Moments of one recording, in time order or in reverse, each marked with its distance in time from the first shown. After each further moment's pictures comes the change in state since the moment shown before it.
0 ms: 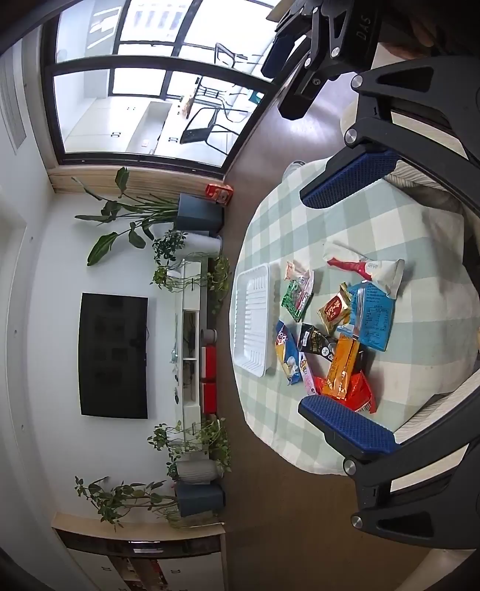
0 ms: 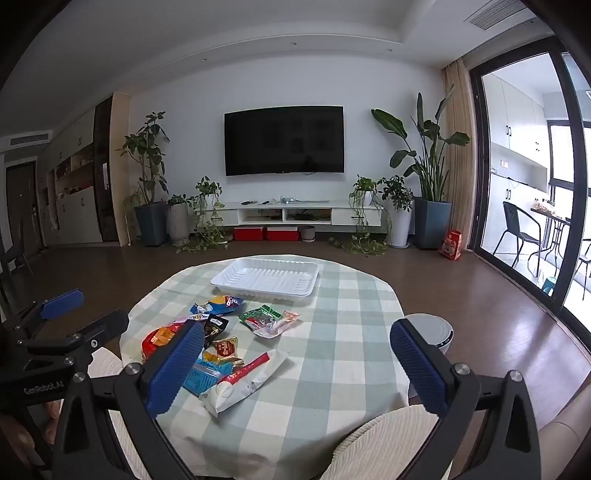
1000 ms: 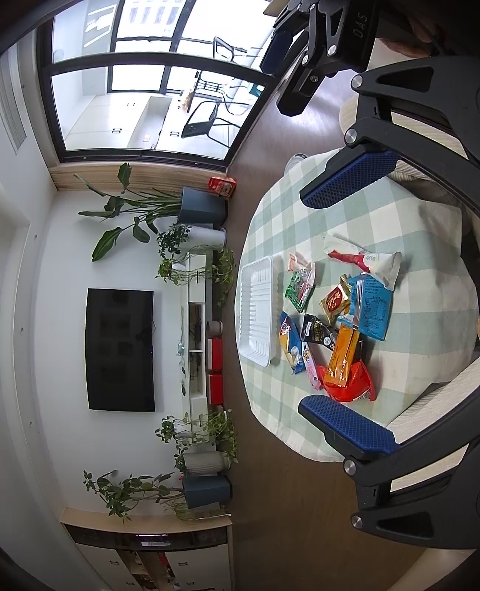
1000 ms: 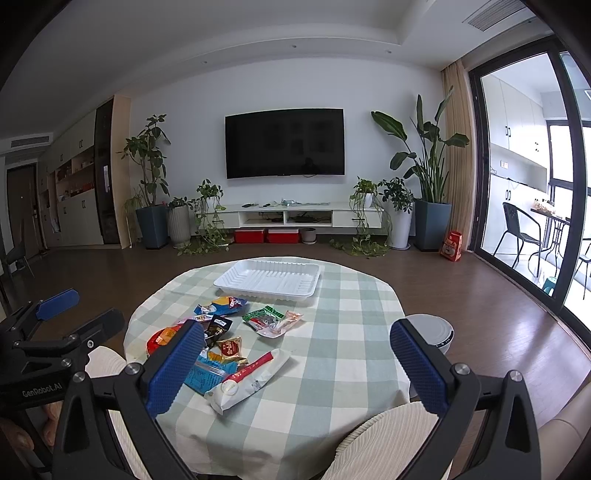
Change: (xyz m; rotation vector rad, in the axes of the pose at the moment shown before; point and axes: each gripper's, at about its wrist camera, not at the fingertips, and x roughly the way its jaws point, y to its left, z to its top) left arm -0.010 0.004 0.003 0.028 -0.009 0.020; right arm -0.004 0.004 -0.002 0.003 -0.004 0.001
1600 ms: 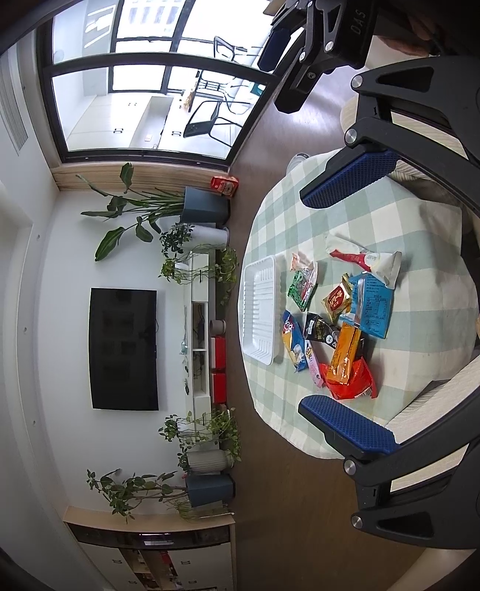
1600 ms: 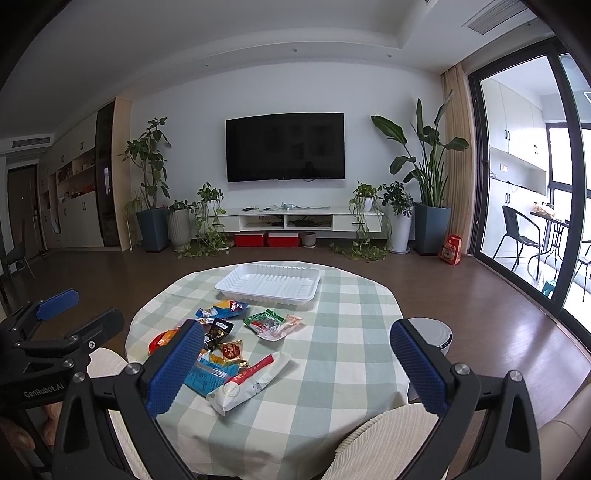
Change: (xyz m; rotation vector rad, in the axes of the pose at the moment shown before) left arm -0.006 0.003 0.004 0.001 -0.006 0.004; right arm -0.001 0.002 -0.001 -0.001 -0.008 0.000
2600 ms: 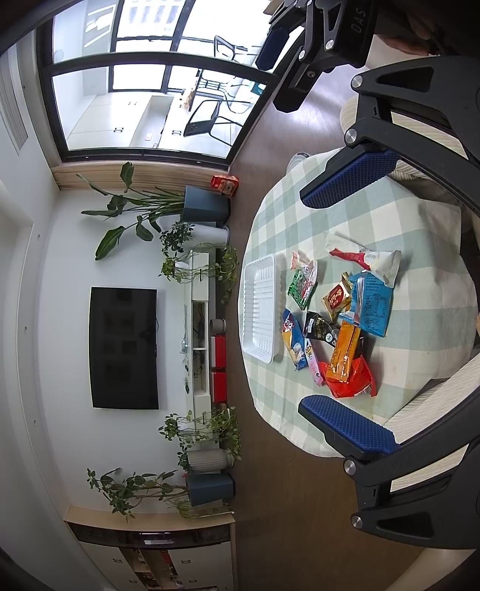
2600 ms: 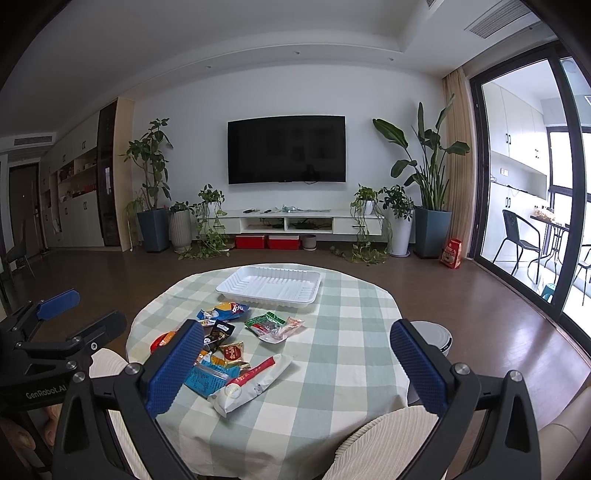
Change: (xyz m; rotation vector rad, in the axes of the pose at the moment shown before) left arm -0.012 0.003 0.010 0.004 -0.008 0.001; right arm -0.002 0.003 -0.001 -0.002 -0.009 0.000
